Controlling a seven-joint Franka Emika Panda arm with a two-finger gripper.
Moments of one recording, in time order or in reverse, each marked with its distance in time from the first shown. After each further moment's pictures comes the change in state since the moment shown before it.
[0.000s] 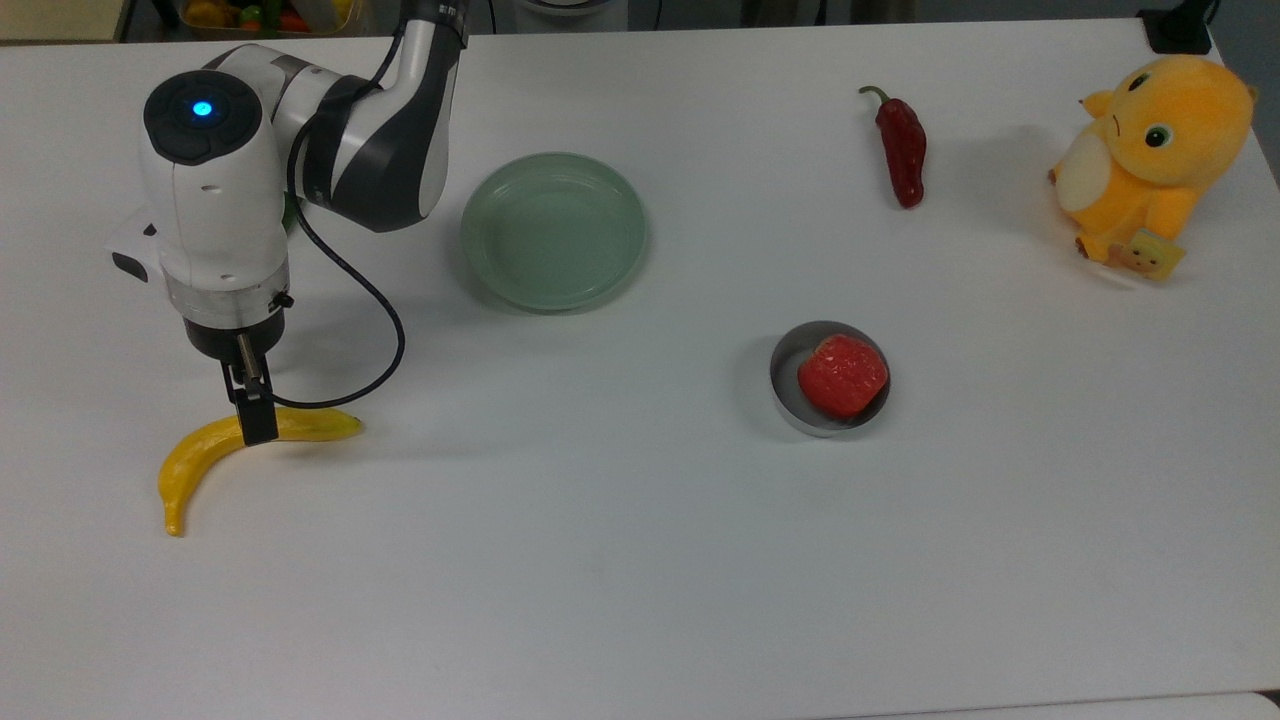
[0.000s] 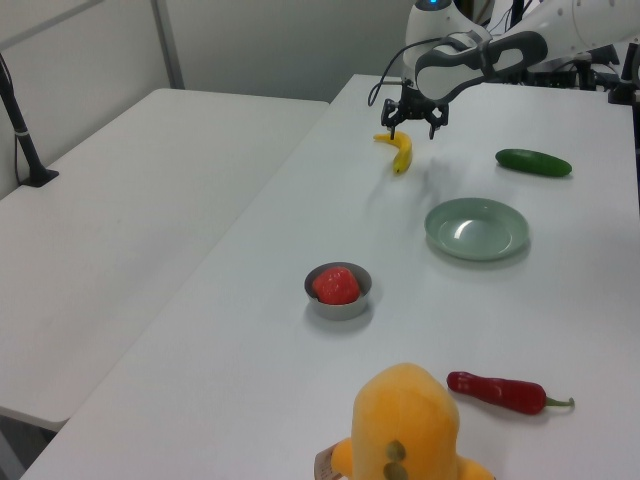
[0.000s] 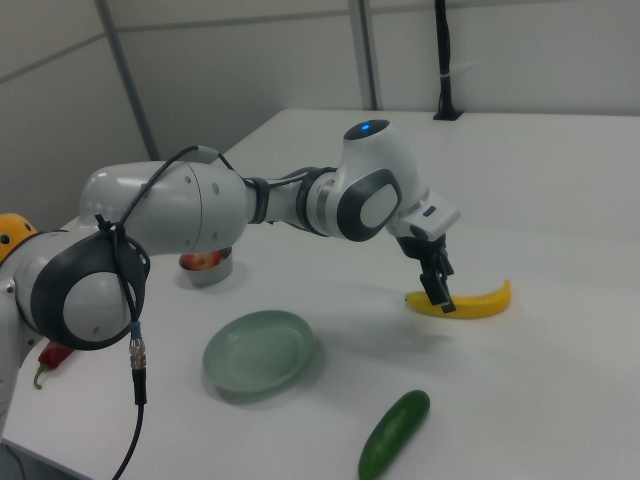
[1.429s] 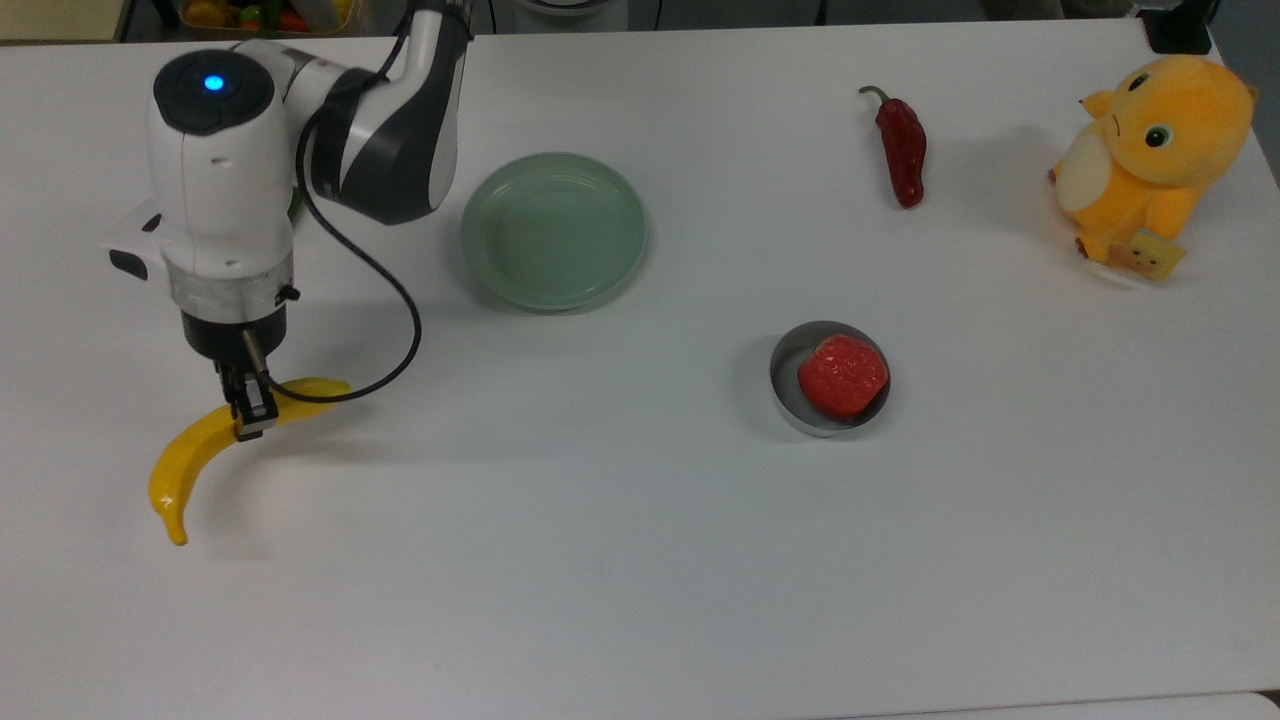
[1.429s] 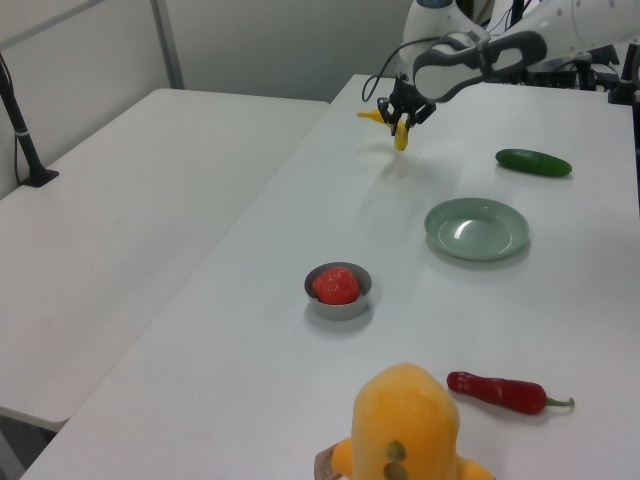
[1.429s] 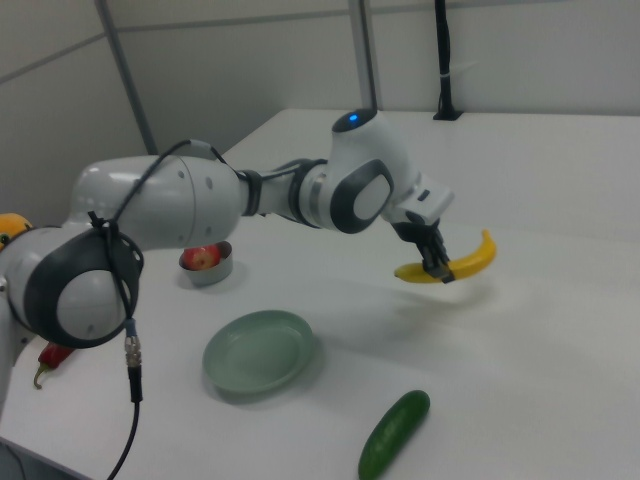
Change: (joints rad) arm -0.004 -0.030 0.032 -0.010 -0.003 0.081 -0.053
